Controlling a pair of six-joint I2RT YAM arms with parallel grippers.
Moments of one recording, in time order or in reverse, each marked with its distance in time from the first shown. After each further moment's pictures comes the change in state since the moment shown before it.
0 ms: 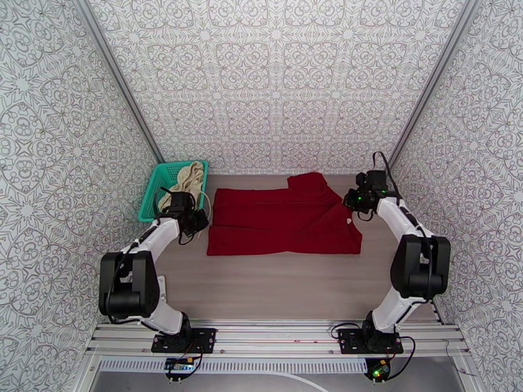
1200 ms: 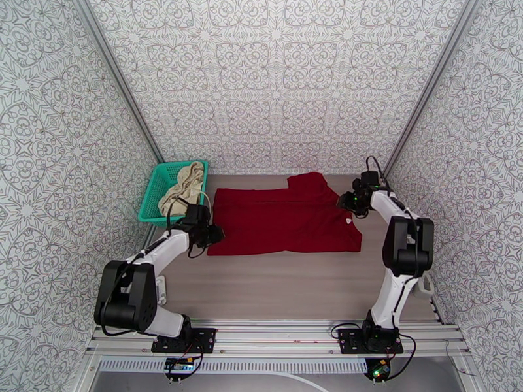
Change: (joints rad) left arm -0.166 -0.109 -0.206 0.014 0.024 -0.032; right arm -0.034 0.100 0.078 -0.146 0.097 -0.010
